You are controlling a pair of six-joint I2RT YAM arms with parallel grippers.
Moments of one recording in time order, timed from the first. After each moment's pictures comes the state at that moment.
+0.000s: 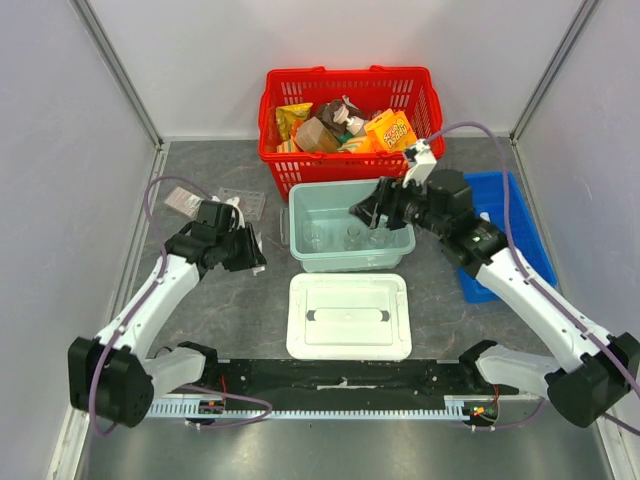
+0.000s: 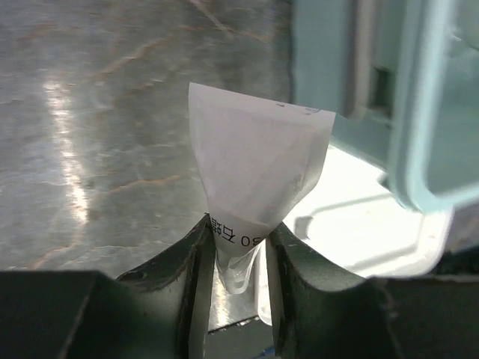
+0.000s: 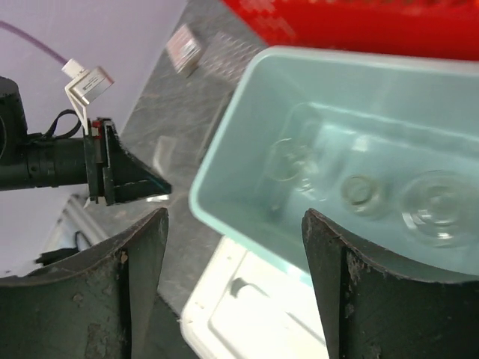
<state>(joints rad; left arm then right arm) -0.26 1.16 0.86 -0.67 0.16 -0.44 0.52 1.13 1.08 -0.26 -0.23 0.48</state>
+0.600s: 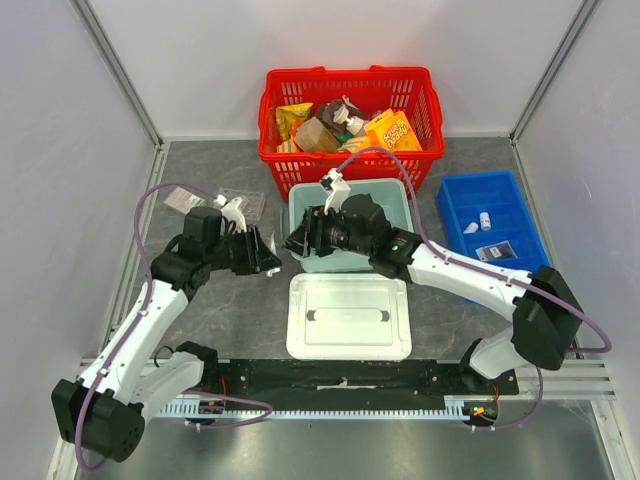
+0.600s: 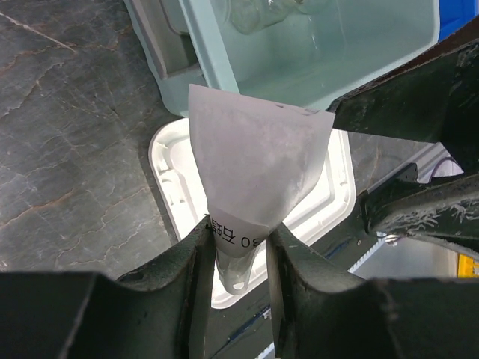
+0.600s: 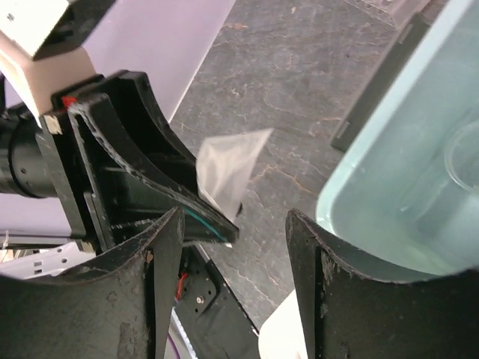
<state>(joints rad) -0.31 0.93 0.81 -0.59 0.46 -0.43 0.88 1.47 1.08 0.08 -0.17 0.70</state>
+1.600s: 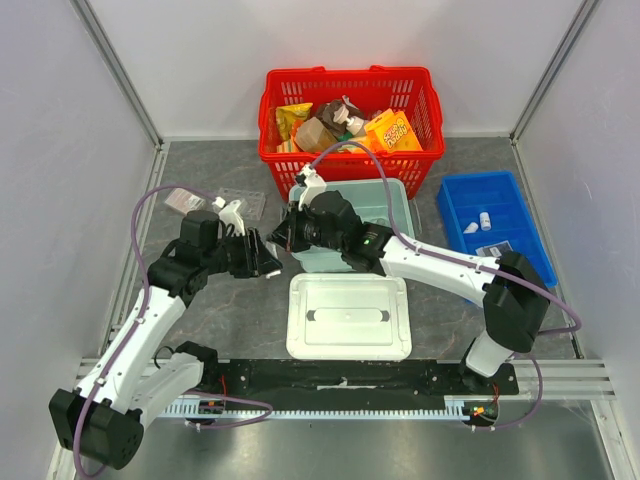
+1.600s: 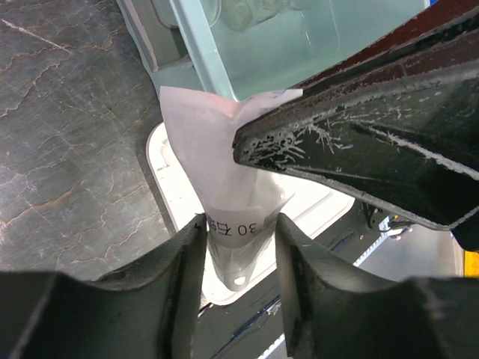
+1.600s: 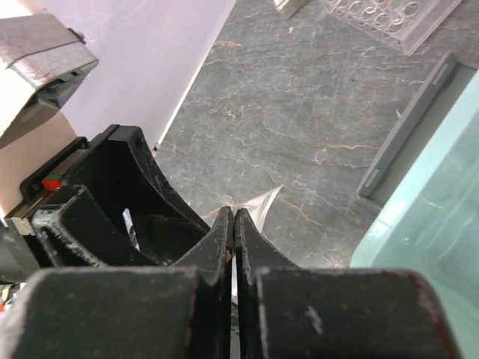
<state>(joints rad) -0.31 0.89 0.80 -0.60 0.48 -0.41 0.97 1.66 1.27 0.06 -0.05 0.70</state>
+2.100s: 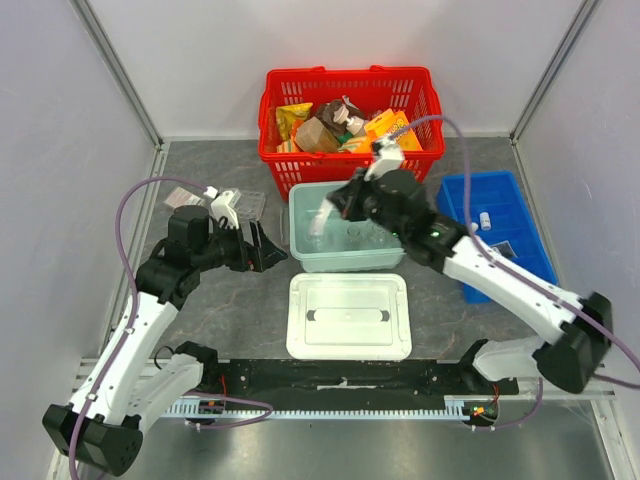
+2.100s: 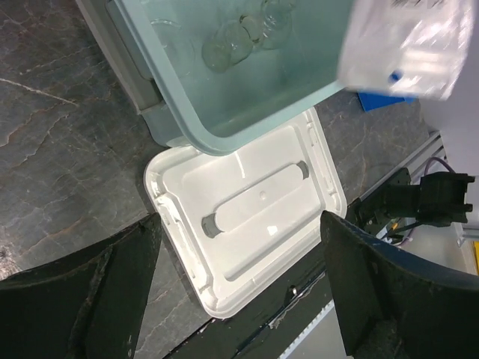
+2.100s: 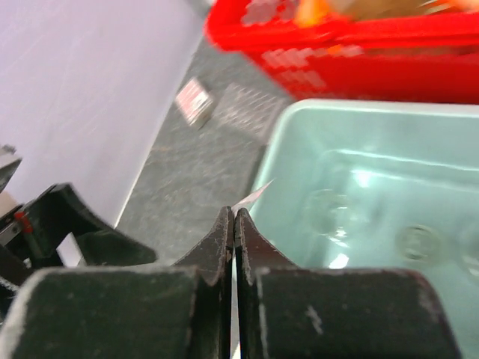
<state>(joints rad) -0.31 0.85 0.88 -0.60 0.47 -0.39 0.82 1.37 1.21 -0.07 0.11 0.63</state>
